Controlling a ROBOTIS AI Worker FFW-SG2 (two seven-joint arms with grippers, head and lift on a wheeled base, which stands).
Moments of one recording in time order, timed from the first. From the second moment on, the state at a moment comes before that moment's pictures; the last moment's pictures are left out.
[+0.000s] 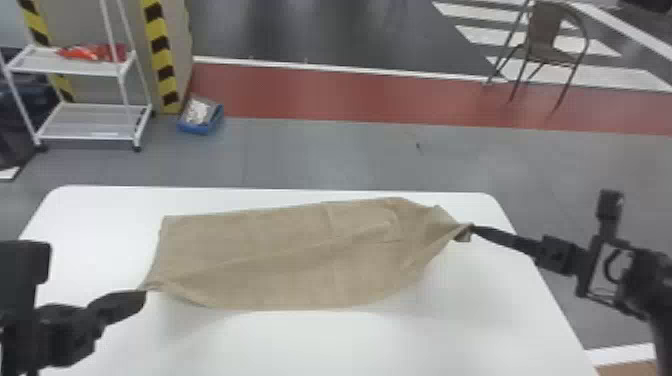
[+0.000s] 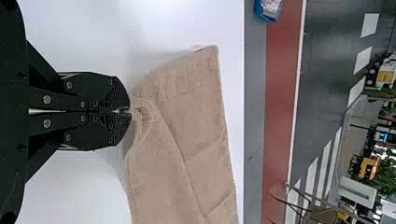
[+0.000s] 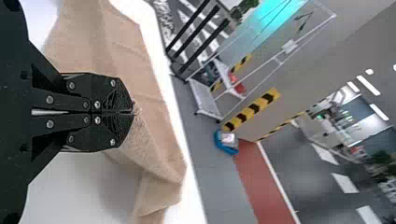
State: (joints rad) left arm 0.23 0.19 0.14 -1.96 0.05 0.89 -0.52; right arm -0.22 -0.37 -0.50 -1.31 -0.10 0.89 1.12
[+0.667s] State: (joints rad) left arm 0.36 0.19 0.20 -1.91 0.00 0.78 -0.51; right arm -0.02 -0.38 -0.55 -1.37 0.02 0.90 1.19
